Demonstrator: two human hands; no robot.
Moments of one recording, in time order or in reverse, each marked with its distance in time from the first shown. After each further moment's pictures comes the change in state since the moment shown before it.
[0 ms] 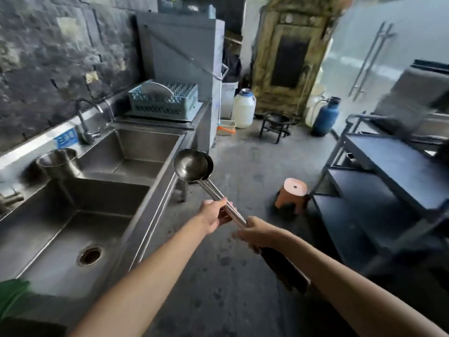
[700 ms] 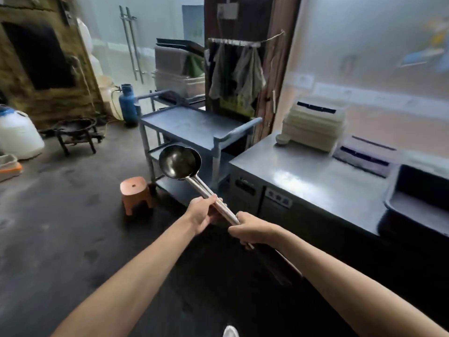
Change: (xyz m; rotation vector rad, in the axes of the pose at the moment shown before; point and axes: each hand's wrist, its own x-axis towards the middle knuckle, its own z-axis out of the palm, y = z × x) left_hand -0.081 -0.226 0.411 0.402 -0.740 -0.275; right_hand -0.308 0.274 -0.122 0.324 0.627 0.460
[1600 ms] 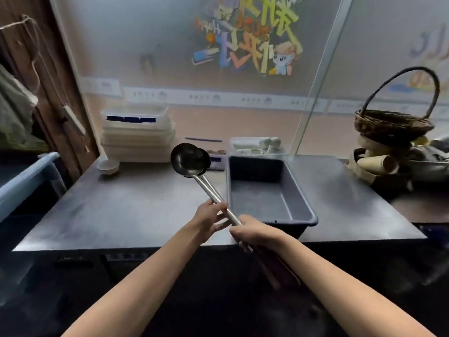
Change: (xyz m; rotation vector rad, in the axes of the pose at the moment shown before) left_hand 0.165 -0.127 0.512 0.343 -0.755 -0.288; right_hand -0.088 0.310 -0.320 0.316 0.533 0.577
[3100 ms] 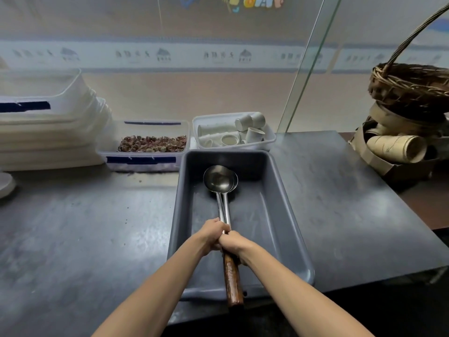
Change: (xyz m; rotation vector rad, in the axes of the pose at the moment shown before) left_hand 0.370 -0.048 0.124 0.429 0.053 -0.420; right_hand 0.318 0.149 -0.142 0.376 -0.042 0.492
